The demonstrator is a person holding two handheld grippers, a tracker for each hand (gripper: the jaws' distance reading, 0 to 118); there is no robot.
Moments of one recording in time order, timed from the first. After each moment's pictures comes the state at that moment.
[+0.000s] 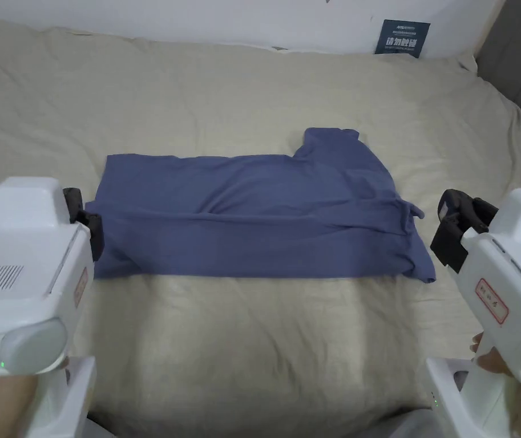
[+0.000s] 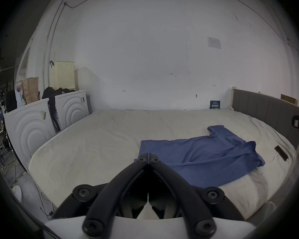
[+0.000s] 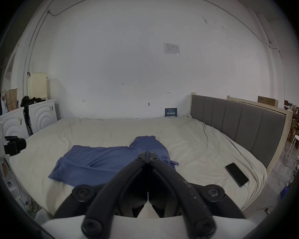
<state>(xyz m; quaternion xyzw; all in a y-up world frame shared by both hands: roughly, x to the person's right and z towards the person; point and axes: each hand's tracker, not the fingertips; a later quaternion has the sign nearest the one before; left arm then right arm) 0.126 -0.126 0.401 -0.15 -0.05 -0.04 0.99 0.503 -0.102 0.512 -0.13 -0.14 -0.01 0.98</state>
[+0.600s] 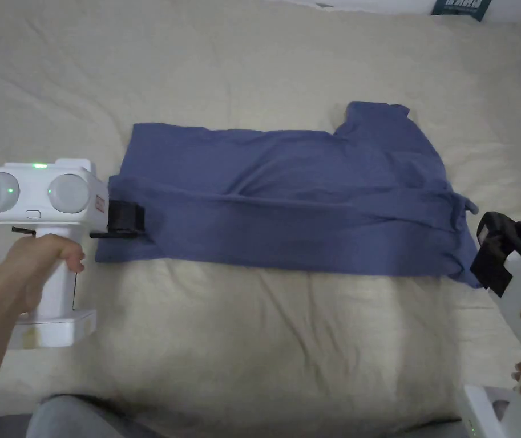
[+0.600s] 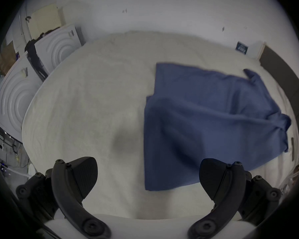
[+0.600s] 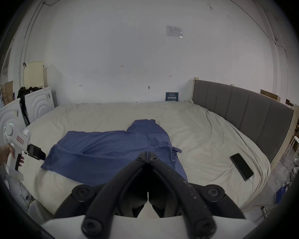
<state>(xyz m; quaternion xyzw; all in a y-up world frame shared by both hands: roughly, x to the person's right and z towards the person) 0.095 -0.226 0.223 -0.50 0.00 -0.05 0.86 0.507 -0.134 0.467 -0.20 -0.14 -0.01 0.97</state>
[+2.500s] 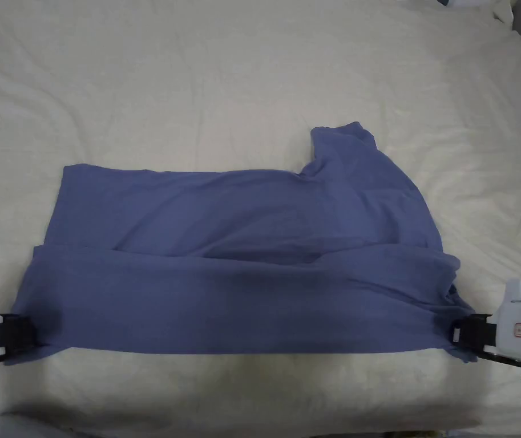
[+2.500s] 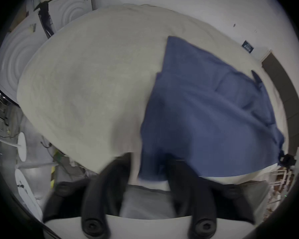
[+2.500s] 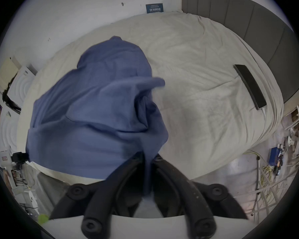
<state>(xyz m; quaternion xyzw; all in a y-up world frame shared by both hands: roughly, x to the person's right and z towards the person) 0.031 -0.256 0.342 -0.57 0.00 0.03 0.82 0.617 -0.232 0.468 -0.54 -0.14 -0.14 0.82</state>
